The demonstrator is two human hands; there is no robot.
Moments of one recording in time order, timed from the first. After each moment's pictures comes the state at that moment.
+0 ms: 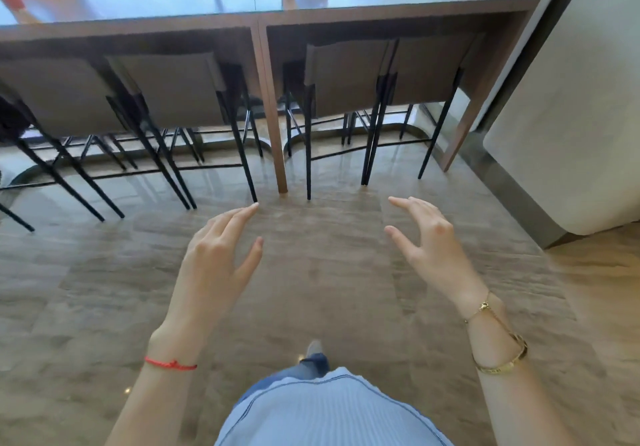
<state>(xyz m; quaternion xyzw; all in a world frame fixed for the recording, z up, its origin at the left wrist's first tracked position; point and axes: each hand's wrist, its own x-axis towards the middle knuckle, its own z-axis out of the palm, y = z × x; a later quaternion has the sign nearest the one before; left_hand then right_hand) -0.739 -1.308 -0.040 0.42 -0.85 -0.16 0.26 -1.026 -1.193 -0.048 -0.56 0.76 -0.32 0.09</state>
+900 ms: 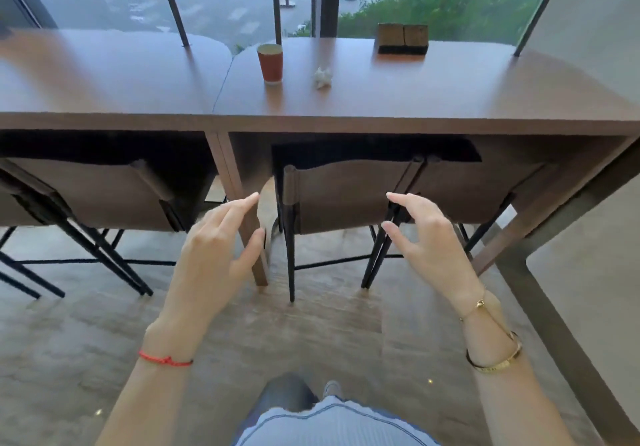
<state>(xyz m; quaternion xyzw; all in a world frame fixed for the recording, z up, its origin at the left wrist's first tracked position) -1.118 -1.803 -0.013 0.46 -0.82 -0.13 0.32 -1.408 -1.723 -0.006 -0.61 0.72 -0.32 0.09</state>
